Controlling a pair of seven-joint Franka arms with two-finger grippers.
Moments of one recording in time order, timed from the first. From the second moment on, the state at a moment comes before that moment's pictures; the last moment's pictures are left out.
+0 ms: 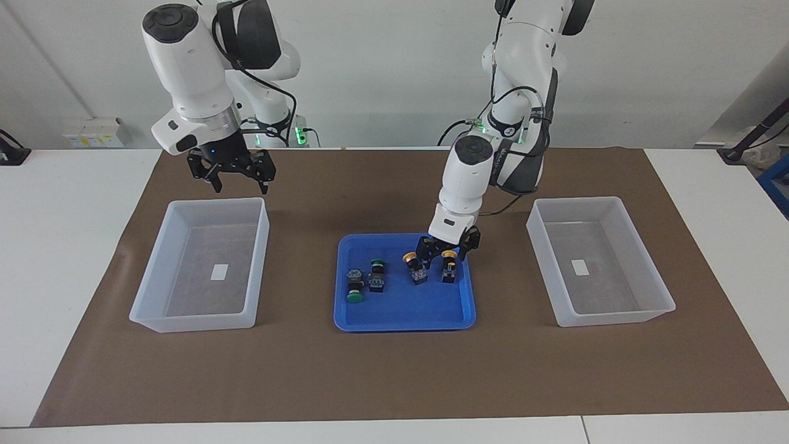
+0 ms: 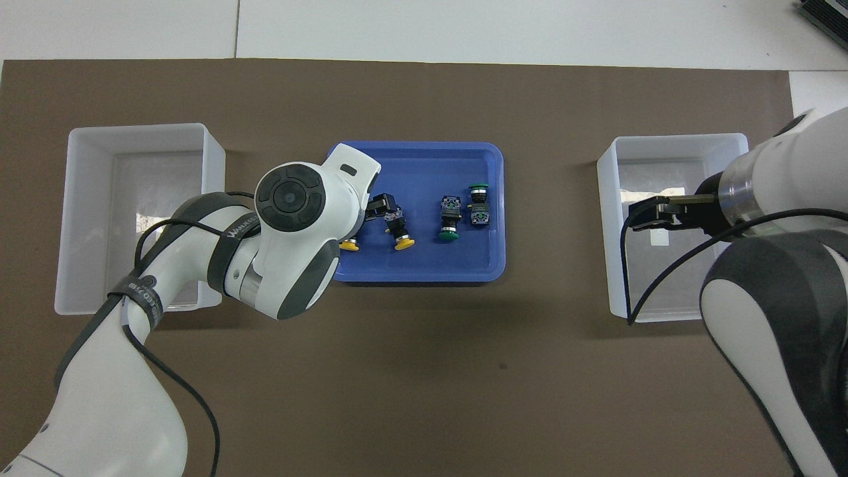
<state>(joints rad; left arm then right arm) -0.42 0.38 -0.12 -1.86 0.09 2.41 -0.80 0.01 -0.03 0.14 -1.77 -0.02 1.76 0.21</state>
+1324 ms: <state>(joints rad) -0.41 0.40 -0.11 -1.93 0.19 2.52 -0.79 0.13 0.15 0.15 -1.86 -0.02 2.19 0.23</state>
